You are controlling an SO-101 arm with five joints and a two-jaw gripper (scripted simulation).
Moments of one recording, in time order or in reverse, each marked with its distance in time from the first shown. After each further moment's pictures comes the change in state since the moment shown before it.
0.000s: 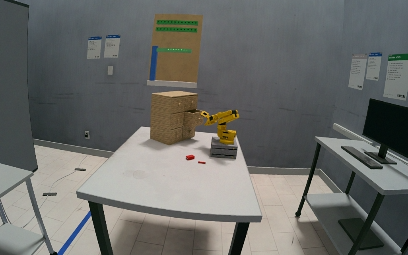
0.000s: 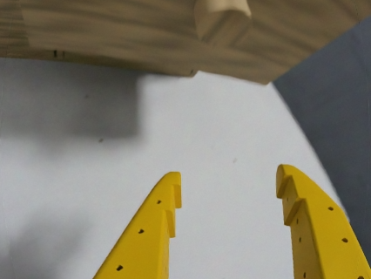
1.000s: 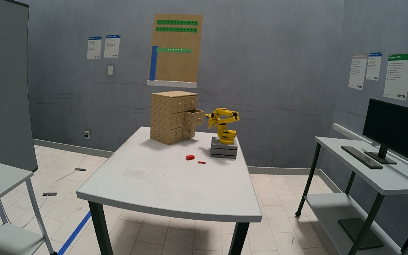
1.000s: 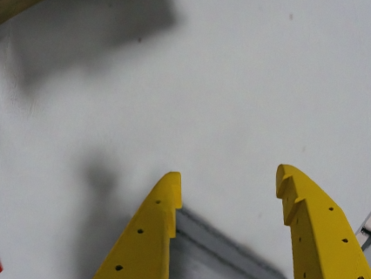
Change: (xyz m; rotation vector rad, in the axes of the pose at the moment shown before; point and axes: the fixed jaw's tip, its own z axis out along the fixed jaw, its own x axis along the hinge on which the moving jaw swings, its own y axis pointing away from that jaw) arm 0.032 0.017 -0.035 -0.125 0.439 0.444
